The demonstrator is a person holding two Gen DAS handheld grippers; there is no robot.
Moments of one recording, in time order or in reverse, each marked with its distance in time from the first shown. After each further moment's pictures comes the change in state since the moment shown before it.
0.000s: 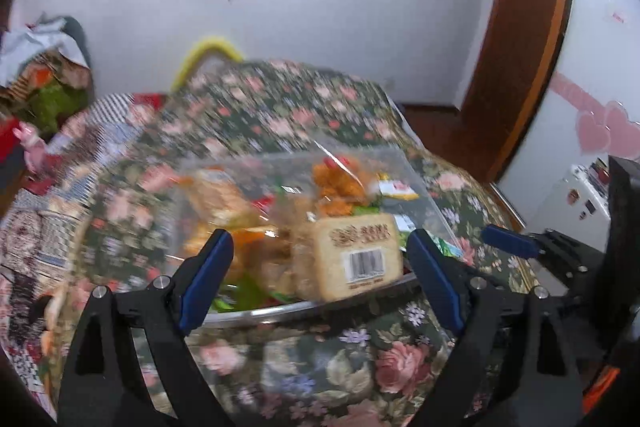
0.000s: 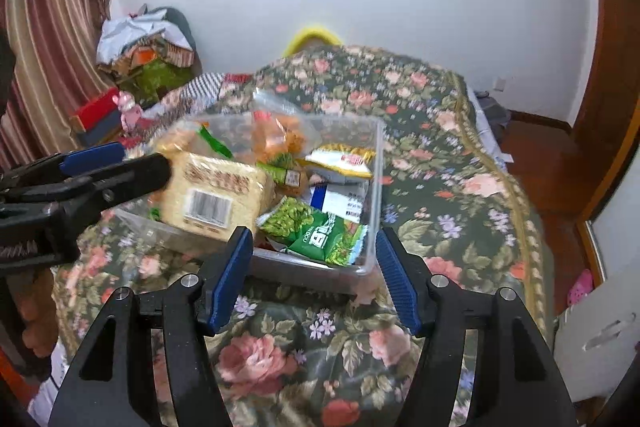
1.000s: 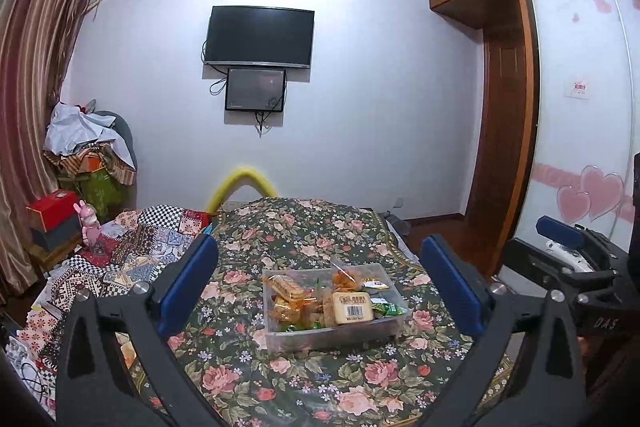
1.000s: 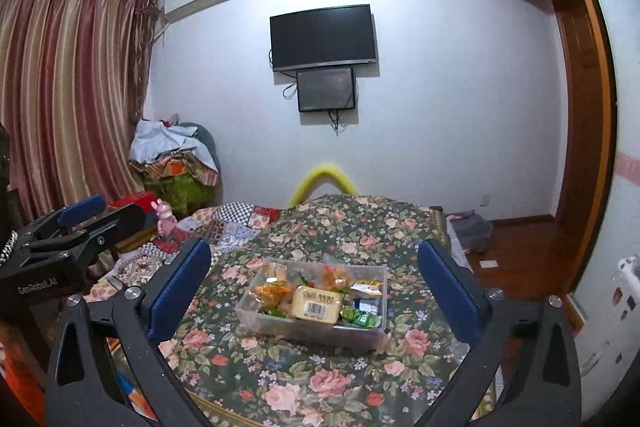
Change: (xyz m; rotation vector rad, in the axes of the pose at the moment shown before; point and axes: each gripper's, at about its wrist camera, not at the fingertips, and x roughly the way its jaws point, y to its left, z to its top) left arm -0.253 -0.005 -0.013 0.012 -0.449 0.059; right arm -0.196 0.076 0.014 -0.044 -0.459 -0.019
